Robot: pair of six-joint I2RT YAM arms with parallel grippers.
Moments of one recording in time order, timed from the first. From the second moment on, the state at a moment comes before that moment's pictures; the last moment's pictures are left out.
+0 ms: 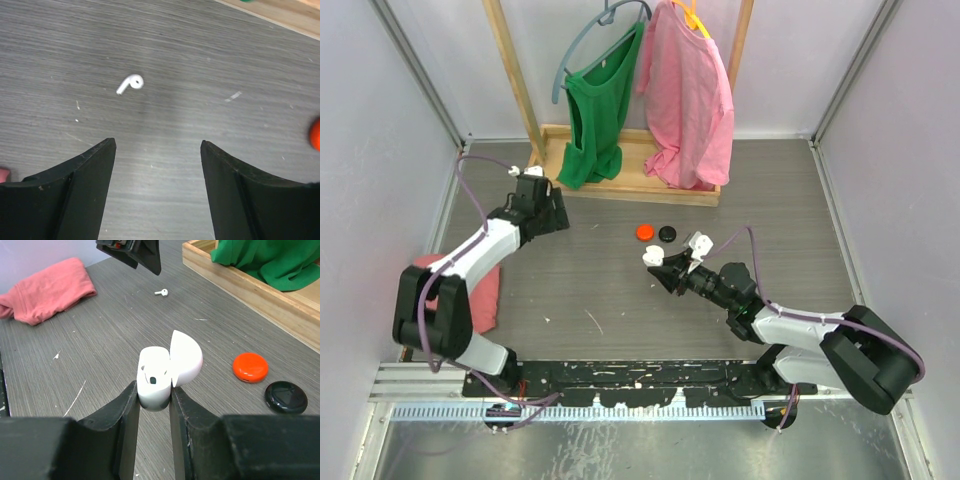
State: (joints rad) left arm -0.29 1.44 0.98 -0.32 -0.20 -0.41; right arm 0.72 1.17 0.22 0.96 -0.25 0.11
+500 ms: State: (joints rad) left arm -0.16 1.82 1.26 -0.35 -0.17 -0.41; right arm 0.72 1.19 0.22 0.96 -0.24 0.11
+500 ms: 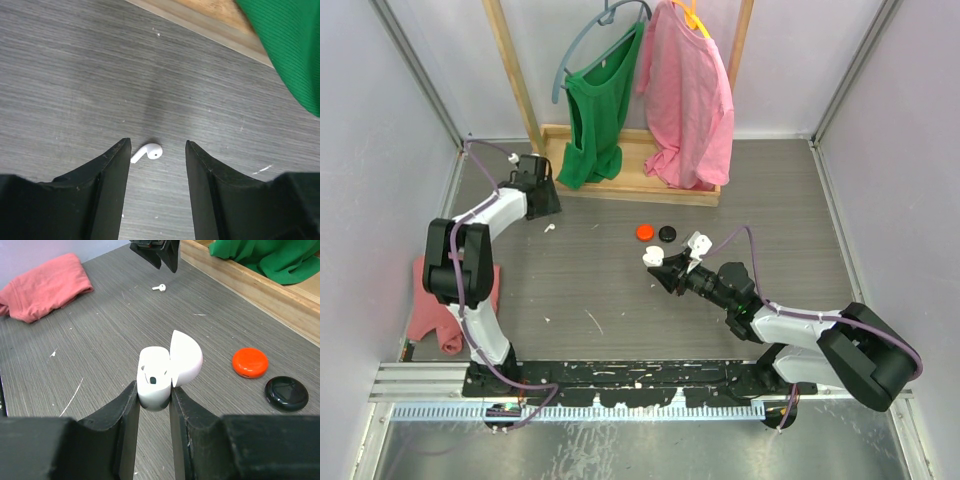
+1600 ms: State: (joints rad) left arm -0.15 1.98 1.37 -0.52 -0.11 -0.38; right arm 0.72 1.19 0.24 0.96 -0.24 0.11
